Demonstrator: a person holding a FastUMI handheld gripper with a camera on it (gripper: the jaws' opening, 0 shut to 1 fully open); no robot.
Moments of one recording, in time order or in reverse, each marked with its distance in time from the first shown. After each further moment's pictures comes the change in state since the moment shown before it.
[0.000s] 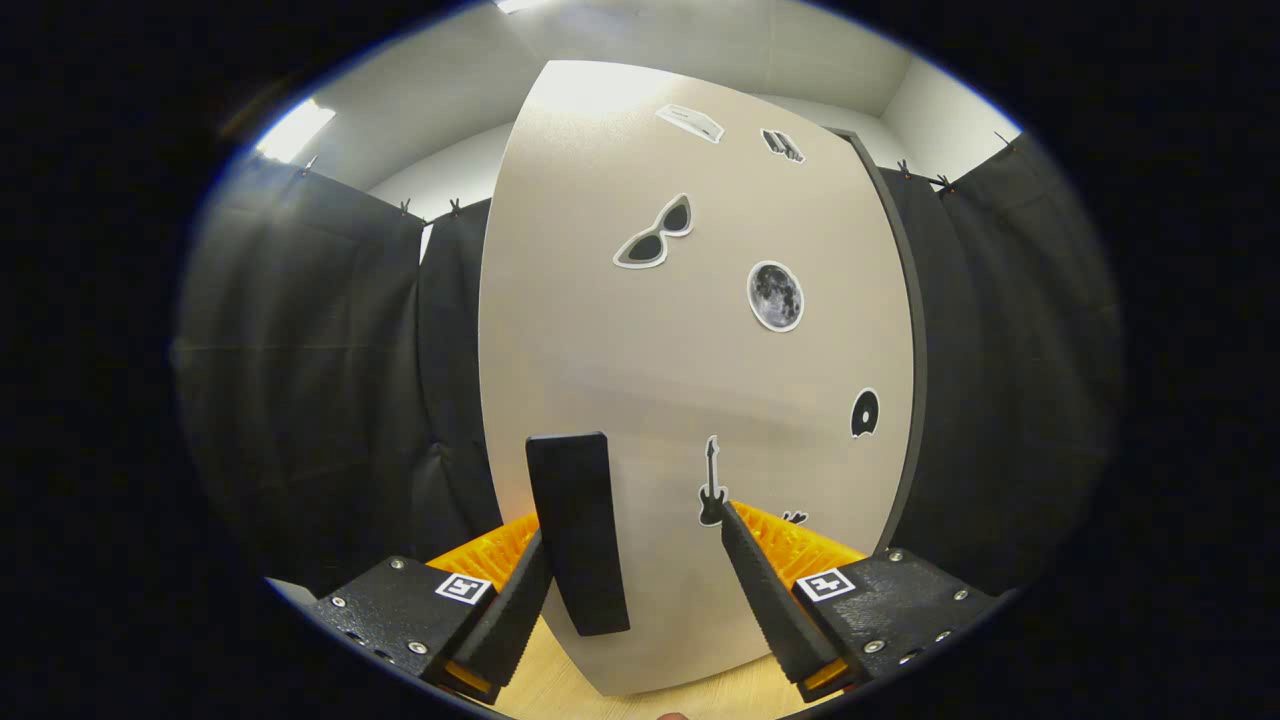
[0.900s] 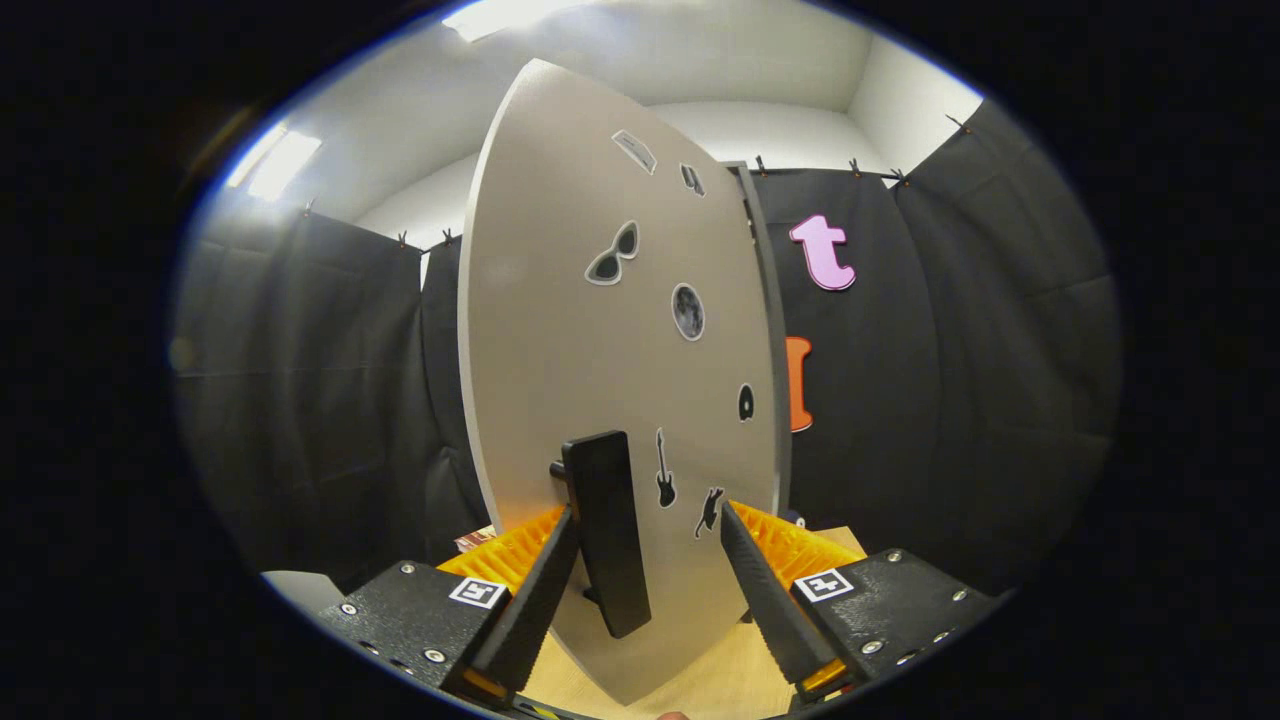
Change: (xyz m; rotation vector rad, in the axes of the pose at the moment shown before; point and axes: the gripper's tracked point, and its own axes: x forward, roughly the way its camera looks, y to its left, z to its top) arm -0.124 -0.106 0.003 0.047 -0.005 0.051
